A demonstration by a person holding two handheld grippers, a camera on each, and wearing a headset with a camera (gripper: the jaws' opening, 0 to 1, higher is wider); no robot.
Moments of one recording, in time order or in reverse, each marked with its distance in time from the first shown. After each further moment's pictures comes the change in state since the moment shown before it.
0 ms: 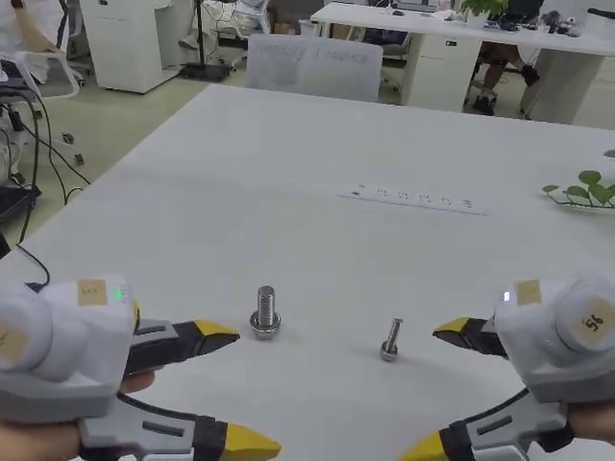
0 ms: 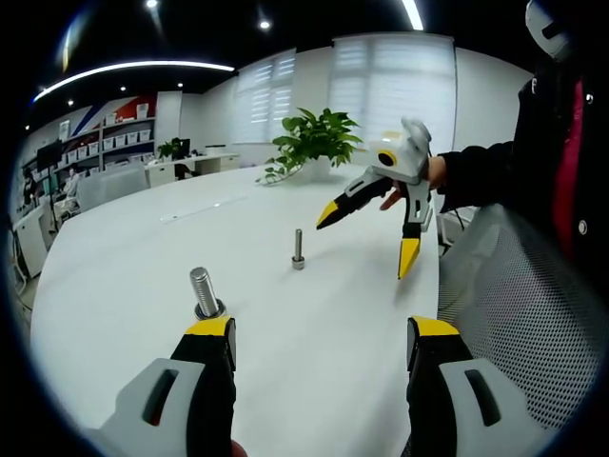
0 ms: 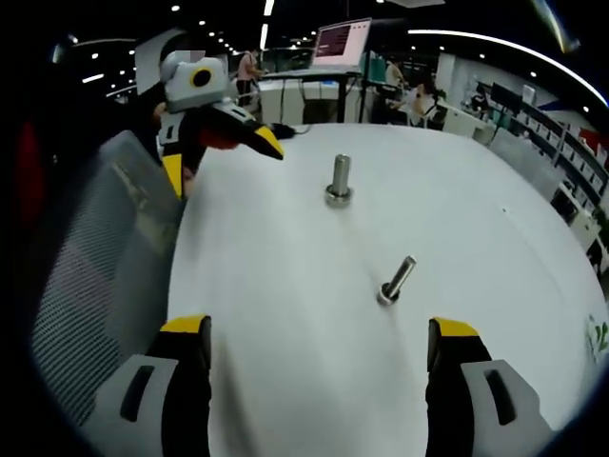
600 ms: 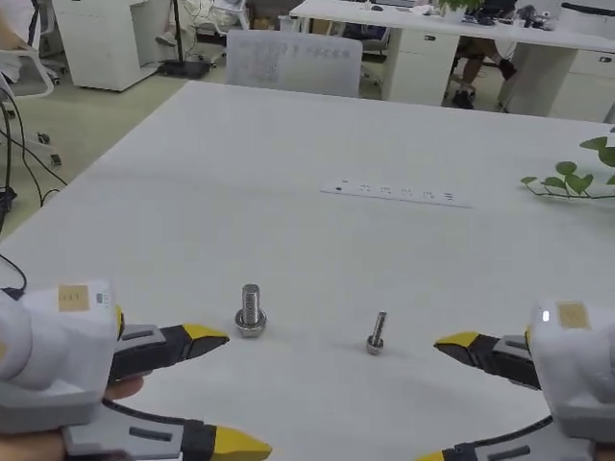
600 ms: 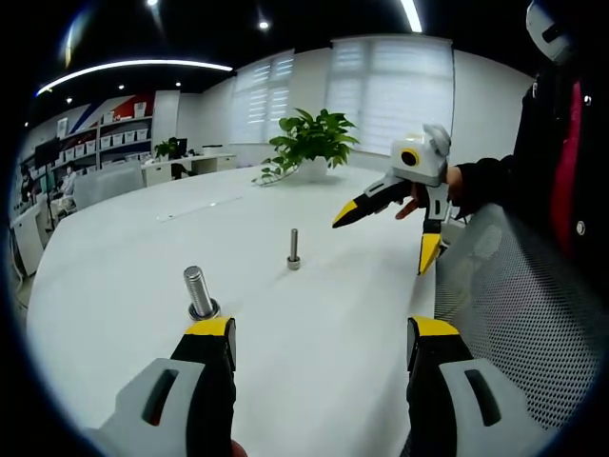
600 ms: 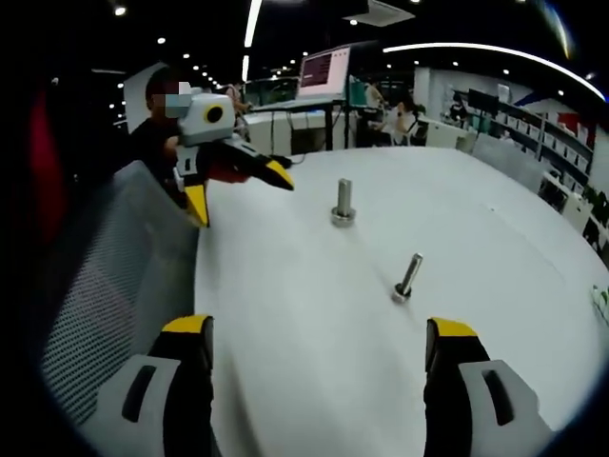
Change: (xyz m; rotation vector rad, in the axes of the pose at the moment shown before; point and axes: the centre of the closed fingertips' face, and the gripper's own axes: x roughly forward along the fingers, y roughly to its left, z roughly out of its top) left arm 0.005 -0.001 0.000 -0.008 -0.007 -0.020; right arm -0.016 0.019 0.008 0.082 -0.164 -0.023
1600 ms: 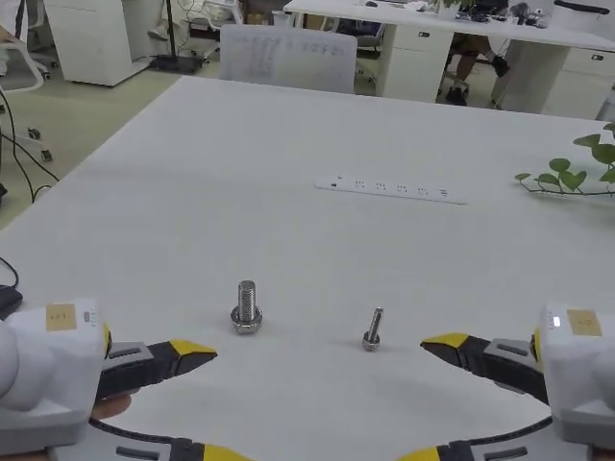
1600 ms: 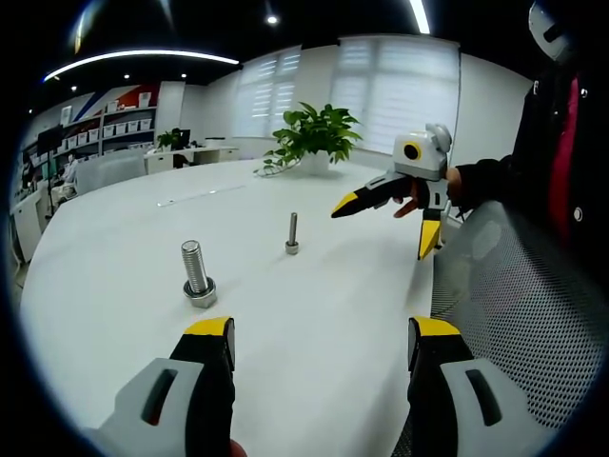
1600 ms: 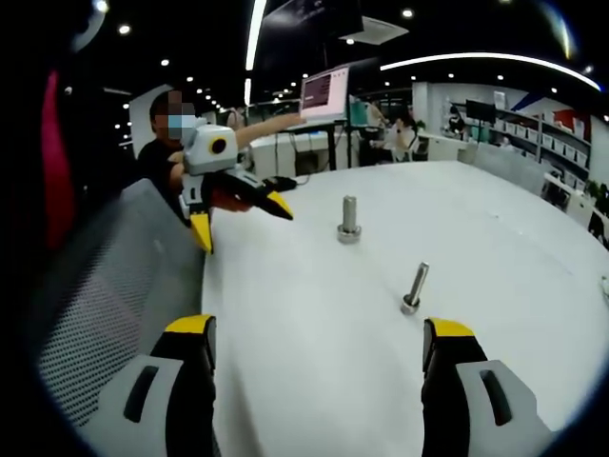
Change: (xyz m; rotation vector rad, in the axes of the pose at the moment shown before) left arm -0.002 -0.002 -0.017 -0.041 0.014 -0.003; right arm 0.003 0.003 0.008 0.042 -0.091 0.025
